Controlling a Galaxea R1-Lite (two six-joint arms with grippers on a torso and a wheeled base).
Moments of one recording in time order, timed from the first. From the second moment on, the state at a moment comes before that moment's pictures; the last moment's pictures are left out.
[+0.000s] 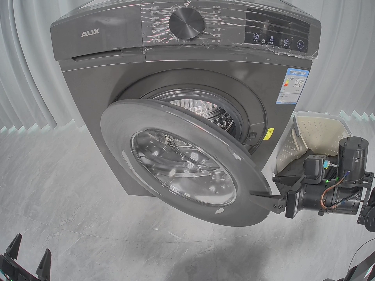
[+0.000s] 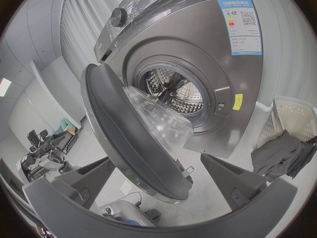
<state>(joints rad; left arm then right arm) 0.00 0.02 -0.02 0.01 -0.01 -0.04 0.55 1.48 -0.49 -0.61 0.19 0.15</state>
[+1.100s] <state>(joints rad) 0.00 0.02 -0.02 0.00 -0.01 -0.04 0.62 1.38 -0.44 -0.61 0.30 0.21</state>
